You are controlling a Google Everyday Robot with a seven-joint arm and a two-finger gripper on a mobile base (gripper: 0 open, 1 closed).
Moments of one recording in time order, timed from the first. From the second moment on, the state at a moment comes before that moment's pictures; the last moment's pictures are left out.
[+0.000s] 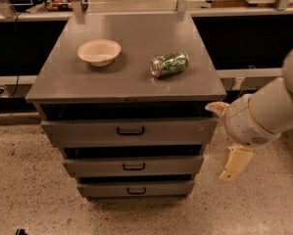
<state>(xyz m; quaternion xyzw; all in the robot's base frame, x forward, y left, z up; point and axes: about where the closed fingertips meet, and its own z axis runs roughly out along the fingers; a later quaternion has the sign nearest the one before) 0.430 -0.160 0.821 -0.68 0.70 0.05 0.23</state>
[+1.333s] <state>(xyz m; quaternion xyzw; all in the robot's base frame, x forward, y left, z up) 0.485 -0.083 0.713 -0.70 0.66 0.04 0.28</state>
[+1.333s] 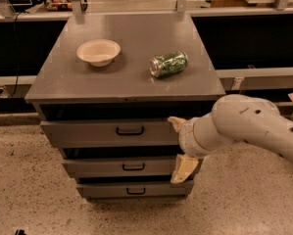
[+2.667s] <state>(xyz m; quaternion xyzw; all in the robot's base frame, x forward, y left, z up) 0.567 -0.089 0.672 -0.70 0.66 0.00 0.26</state>
